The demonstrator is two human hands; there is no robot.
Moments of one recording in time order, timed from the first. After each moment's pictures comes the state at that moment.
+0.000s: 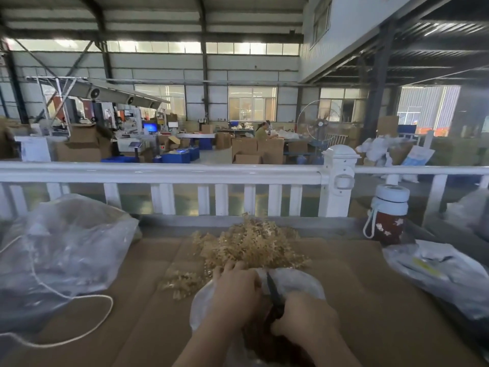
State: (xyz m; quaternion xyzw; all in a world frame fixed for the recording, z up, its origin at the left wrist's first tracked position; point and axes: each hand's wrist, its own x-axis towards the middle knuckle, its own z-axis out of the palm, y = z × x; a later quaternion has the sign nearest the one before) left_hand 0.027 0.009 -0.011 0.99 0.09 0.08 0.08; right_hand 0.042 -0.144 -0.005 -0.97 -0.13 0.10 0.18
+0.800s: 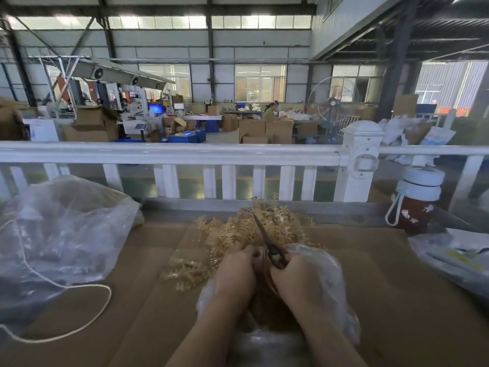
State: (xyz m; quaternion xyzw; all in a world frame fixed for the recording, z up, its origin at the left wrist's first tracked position) left_hand 0.080 0.044 -0.047 0.95 0.11 0.16 0.22; right_hand 0.065 -0.101 0.002 -0.92 -0.14 -0.11 0.34
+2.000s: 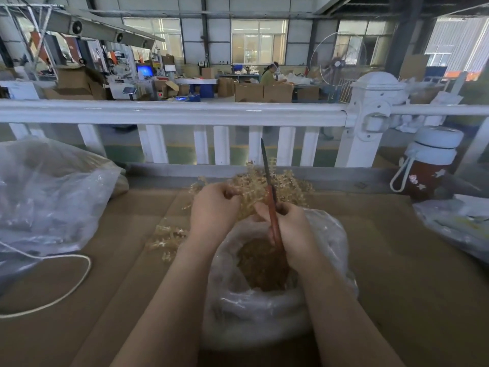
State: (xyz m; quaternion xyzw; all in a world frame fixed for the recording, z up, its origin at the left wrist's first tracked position) left_hand 0.079 0.062 0.011 0.86 0.18 0.25 0.40; right_hand 0.129 -0.073 -0.028 -0.67 -0.09 0.11 0.73
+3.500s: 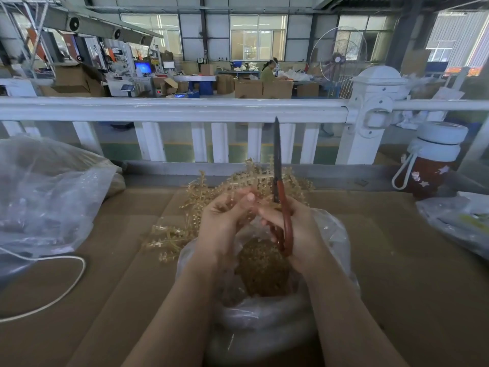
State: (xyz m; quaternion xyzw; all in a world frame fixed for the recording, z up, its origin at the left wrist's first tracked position) left_hand 0.072 0.041 -0.022 0.48 0.02 0.16 0.86; right_hand 0.126 -0.086 -0.027 -0.57 -0.15 0.14 0.79
